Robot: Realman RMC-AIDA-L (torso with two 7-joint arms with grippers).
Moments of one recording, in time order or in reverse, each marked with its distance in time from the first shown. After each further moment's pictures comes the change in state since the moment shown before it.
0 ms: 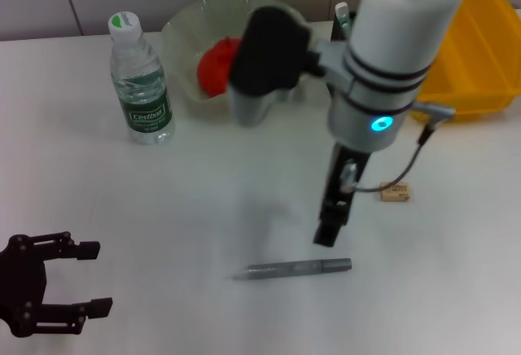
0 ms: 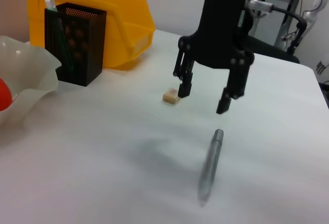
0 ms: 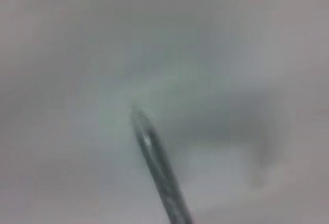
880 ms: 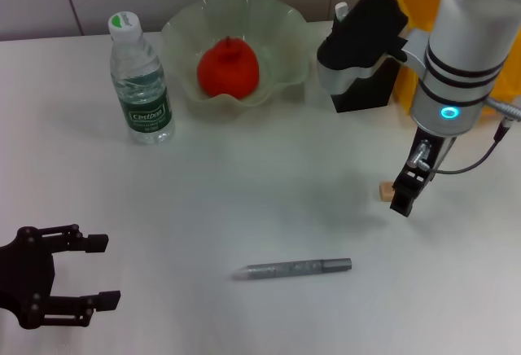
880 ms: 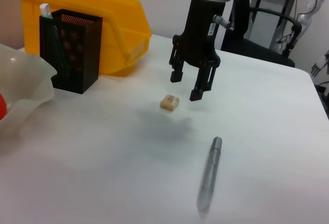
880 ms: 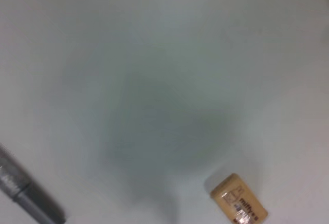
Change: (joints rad) left arm -0.023 -0.007 0.000 0.000 0.000 0.003 -0.011; right arm -0.070 -0.002 0.159 0.110 -0.320 0.054 0.144
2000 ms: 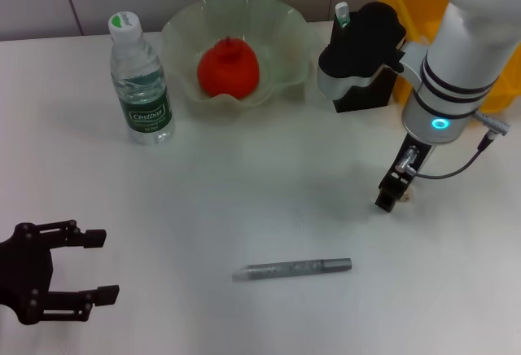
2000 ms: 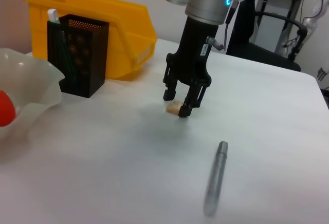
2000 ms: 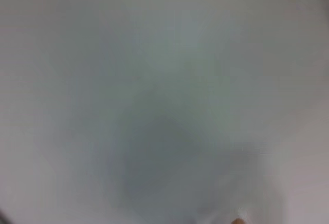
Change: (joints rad) left arm 0.000 -0.003 -0.020 0.003 0.000 0.000 0.000; right arm -0.036 0.003 0.006 0.067 0.036 0.167 -0.046
